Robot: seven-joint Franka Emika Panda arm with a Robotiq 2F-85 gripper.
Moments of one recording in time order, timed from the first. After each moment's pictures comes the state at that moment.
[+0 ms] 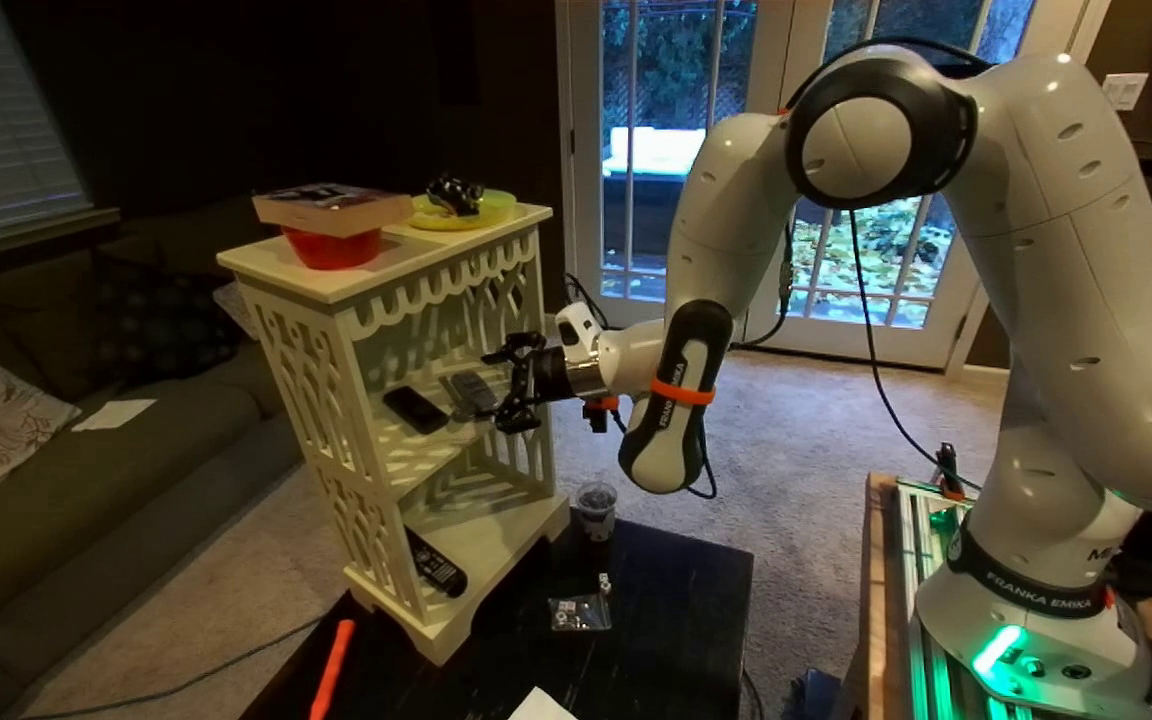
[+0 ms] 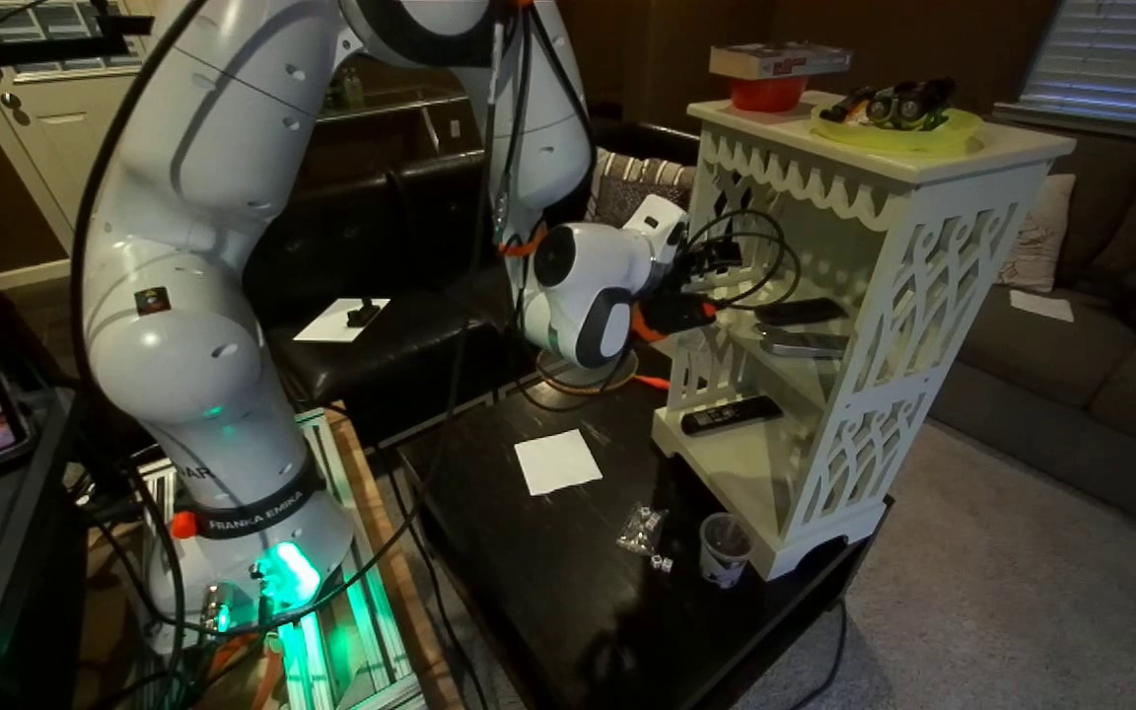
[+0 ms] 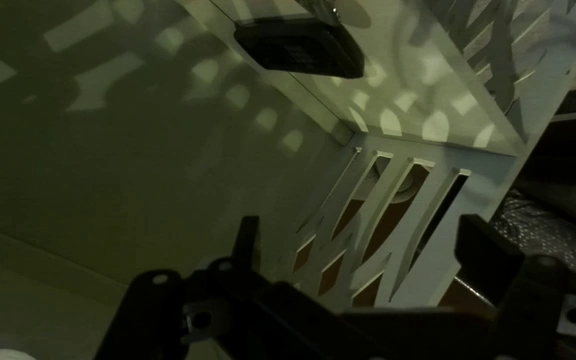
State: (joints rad) arm 0.11 0.60 -0.16 -2.33 -0.22 4.18 -0.51
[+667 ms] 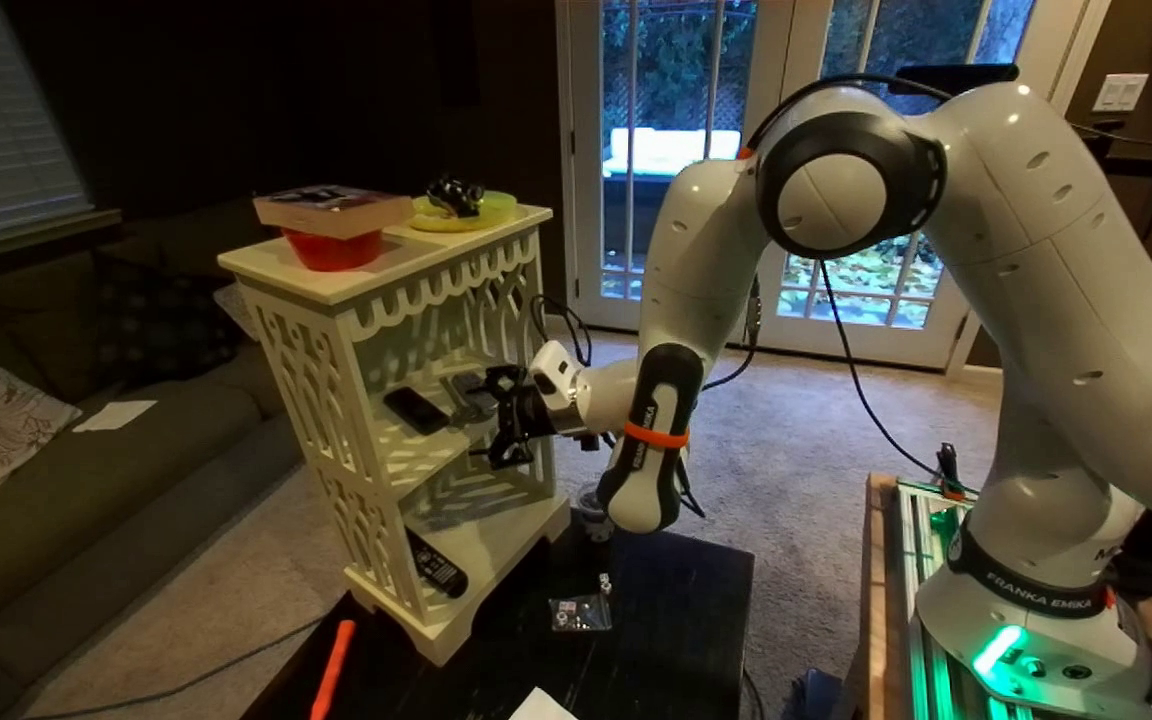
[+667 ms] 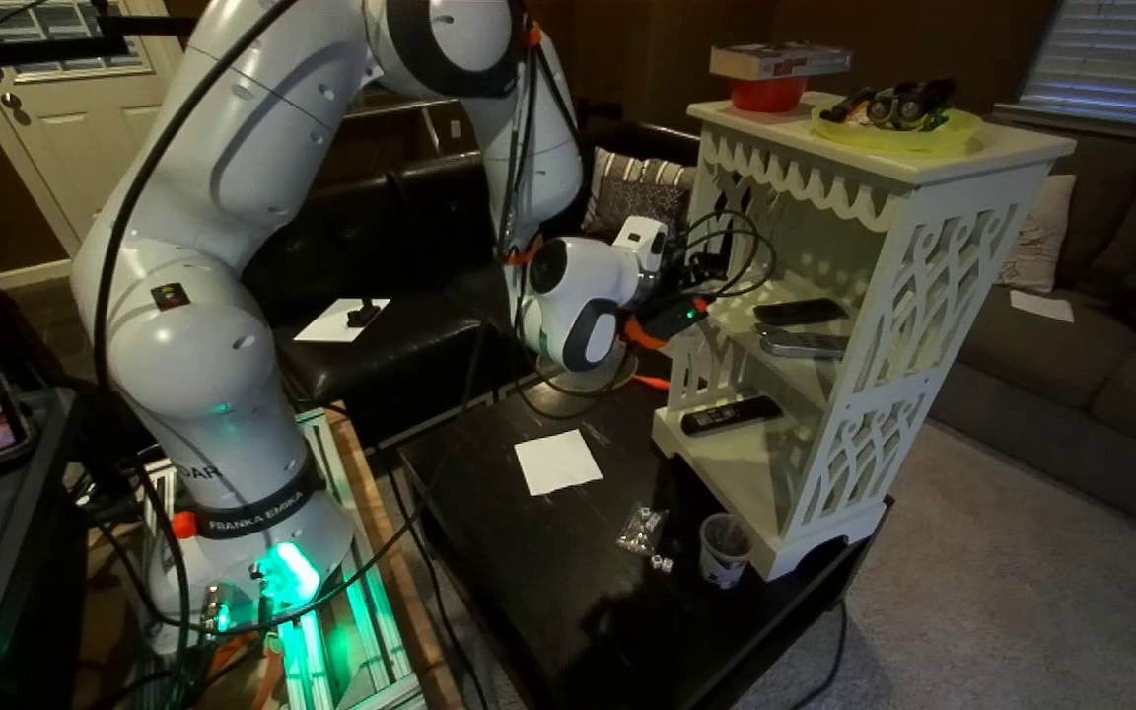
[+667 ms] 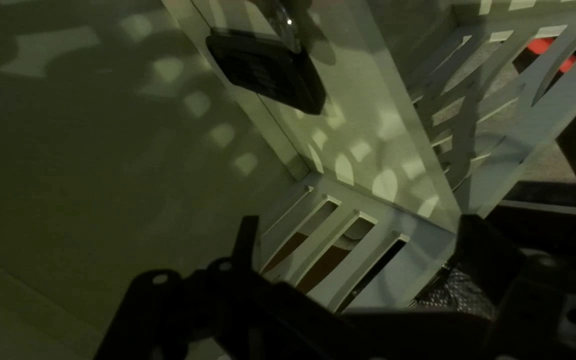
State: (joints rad) arm 0.22 0.71 -0.17 -2.26 -0.05 4.15 -0.79
